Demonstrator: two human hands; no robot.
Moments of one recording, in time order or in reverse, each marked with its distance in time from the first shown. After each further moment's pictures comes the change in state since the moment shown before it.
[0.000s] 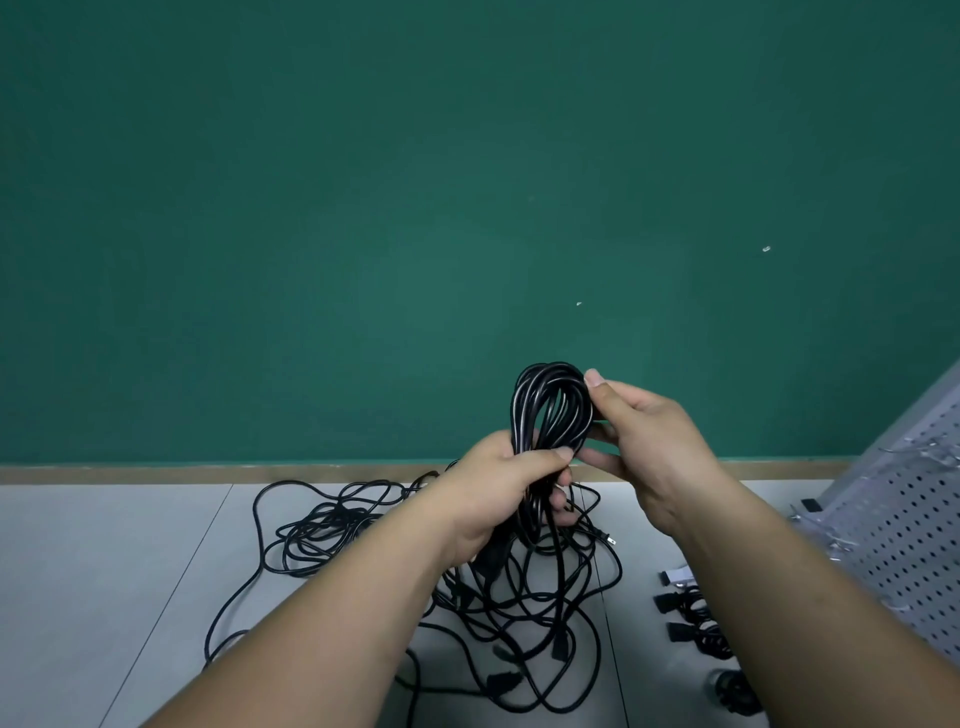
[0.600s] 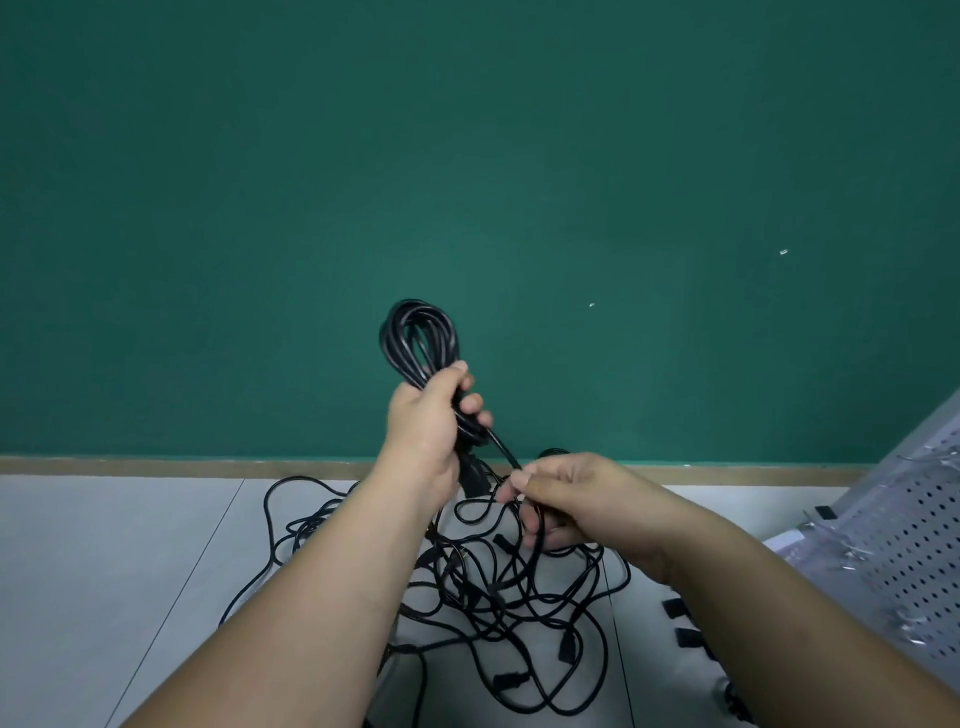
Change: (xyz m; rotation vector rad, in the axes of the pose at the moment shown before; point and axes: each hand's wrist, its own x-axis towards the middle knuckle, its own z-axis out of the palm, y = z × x) left_hand 0.016 0.034 -0.042 -0.437 0.600 0.329; right_hand -0.026 0.019 0.022 -0.444 -0.523 0.221
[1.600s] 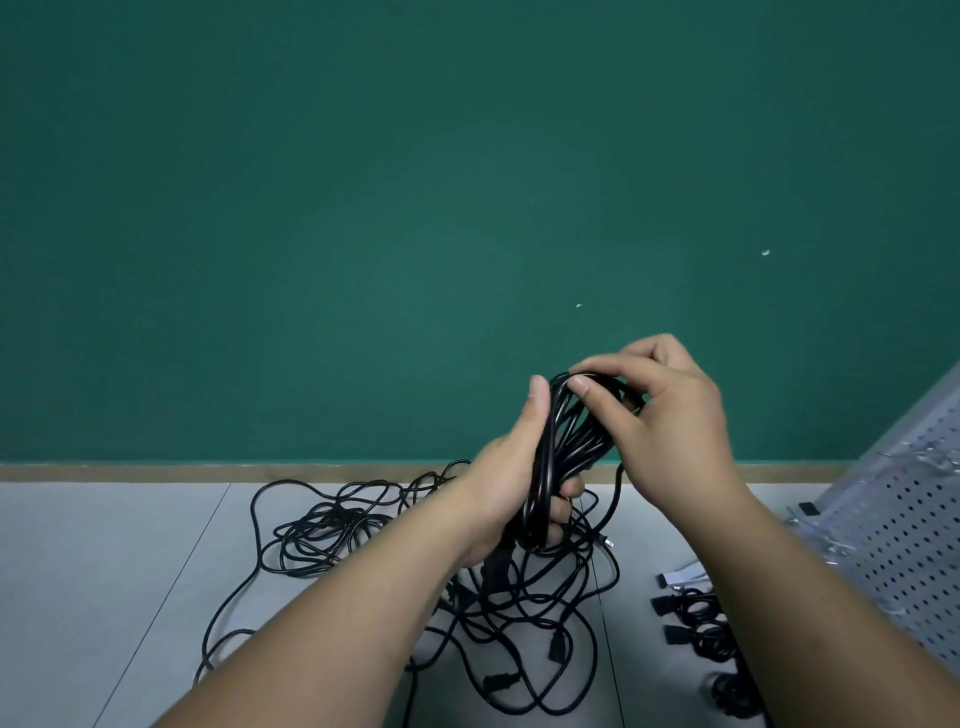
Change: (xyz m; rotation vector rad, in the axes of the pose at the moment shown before) left_hand -0.058 -0.019 0.024 0.472 -0.618 -0.466; right_hand -0.011 -0.020 -0.043 -0.437 0.881 -0.652
